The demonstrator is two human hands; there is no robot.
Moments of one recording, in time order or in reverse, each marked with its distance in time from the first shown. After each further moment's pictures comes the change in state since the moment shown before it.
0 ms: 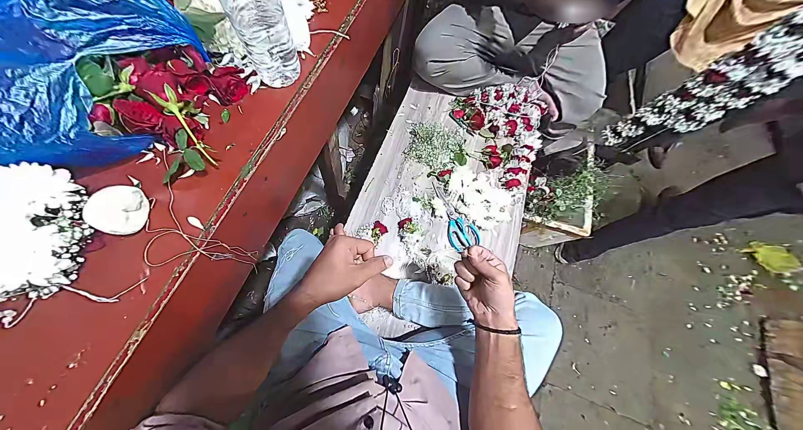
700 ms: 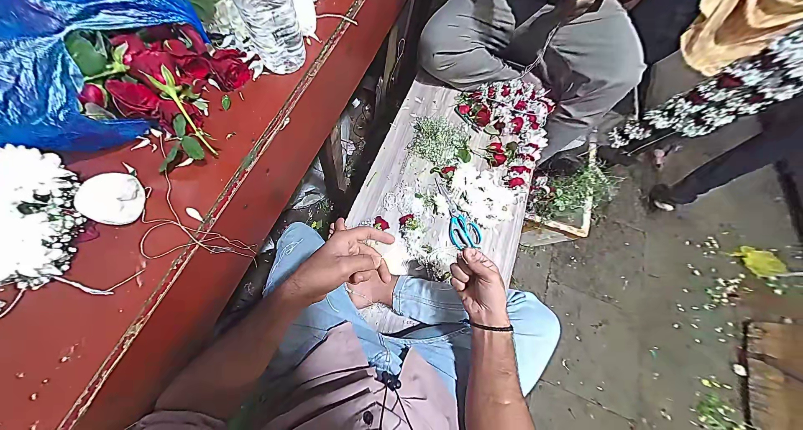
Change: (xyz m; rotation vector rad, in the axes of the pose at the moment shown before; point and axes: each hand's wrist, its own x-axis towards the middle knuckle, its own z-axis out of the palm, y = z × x) left_hand -0.006 0.007 -0.011 -0.592 -0.226 -0.183; right_hand 0.003 0.019 -0.014 0.015 0.073 0.080
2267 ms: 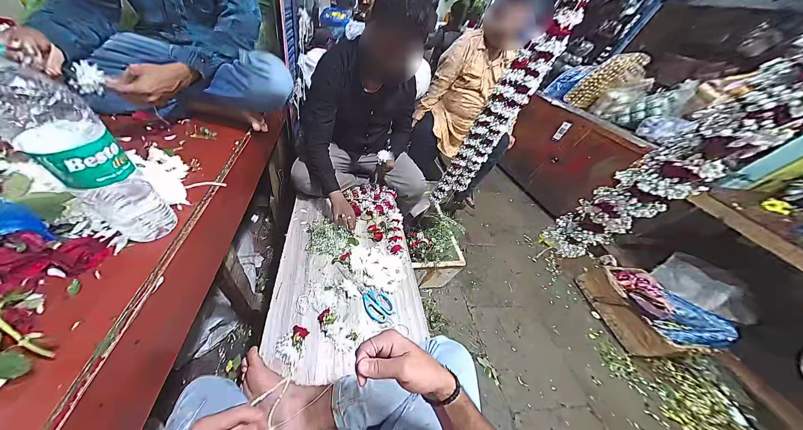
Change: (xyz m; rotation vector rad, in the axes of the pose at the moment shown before) left_hand -0.034 -0.017 -0.044 0.307 -0.190 0.225; right_hand -0.040 -0.087 0.085 -0.663 -0.694 -0.184
